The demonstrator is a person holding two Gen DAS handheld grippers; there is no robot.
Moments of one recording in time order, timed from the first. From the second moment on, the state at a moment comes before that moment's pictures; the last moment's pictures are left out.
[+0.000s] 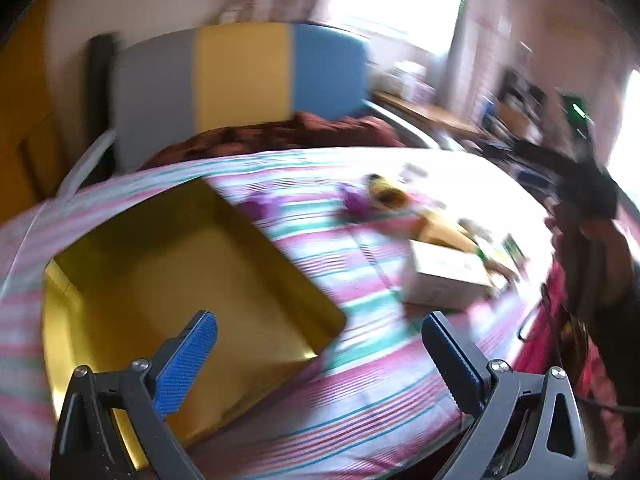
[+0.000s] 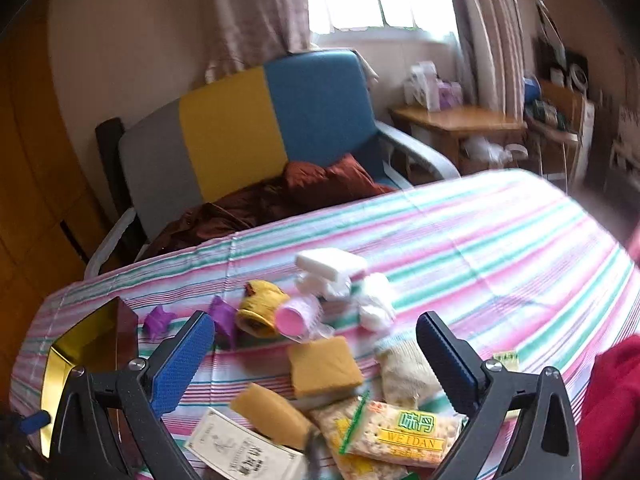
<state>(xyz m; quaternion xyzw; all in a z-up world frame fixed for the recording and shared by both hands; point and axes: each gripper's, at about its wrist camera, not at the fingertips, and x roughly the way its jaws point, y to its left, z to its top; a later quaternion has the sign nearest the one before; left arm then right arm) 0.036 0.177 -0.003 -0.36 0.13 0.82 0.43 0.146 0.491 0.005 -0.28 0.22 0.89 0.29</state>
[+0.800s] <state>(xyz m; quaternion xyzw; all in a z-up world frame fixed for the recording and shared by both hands) 0.065 0.355 -0.052 -0.28 0.42 0.59 0.64 0.167 0.535 -0.031 -0.26 0.37 0.86 0.25</state>
